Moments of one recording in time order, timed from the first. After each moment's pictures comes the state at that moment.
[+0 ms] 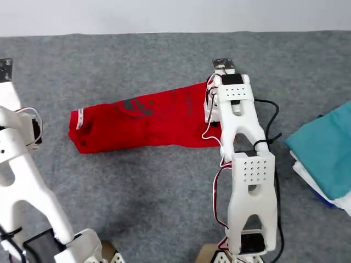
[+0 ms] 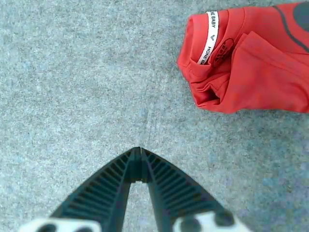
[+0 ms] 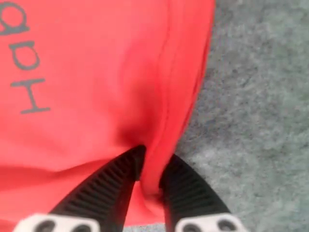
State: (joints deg) left arm -32.7 -15.0 0.0 99.1 -8.7; right arm -8.9 52.4 -40.9 83.0 -2.9
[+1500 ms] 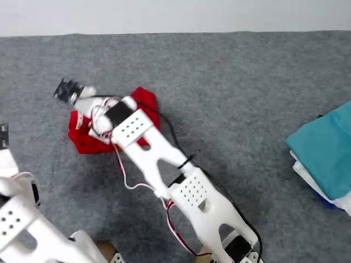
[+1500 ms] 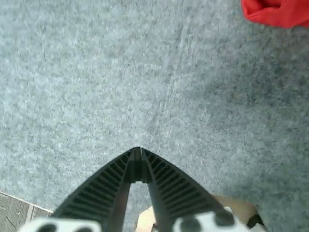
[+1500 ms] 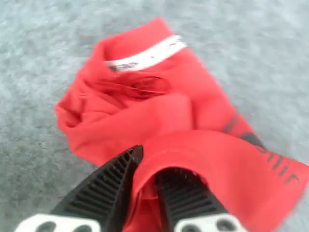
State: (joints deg) left arm -51.4 -50.0 36.7 99.3 -22.0; right arm -49.1 62.2 -71.2 76.3 22.6
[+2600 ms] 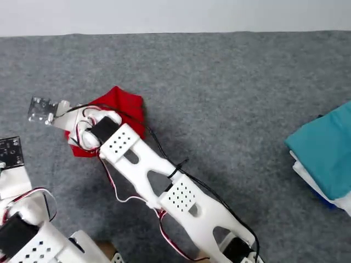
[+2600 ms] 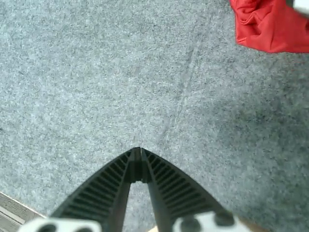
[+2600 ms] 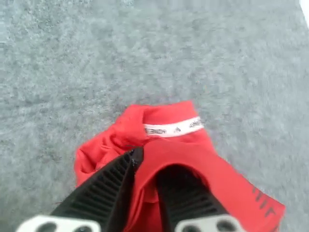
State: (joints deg) left arm -51.4 -67.6 44.9 96.6 -22.0; right arm -54.9 68.8 -82.2 68.0 31.3
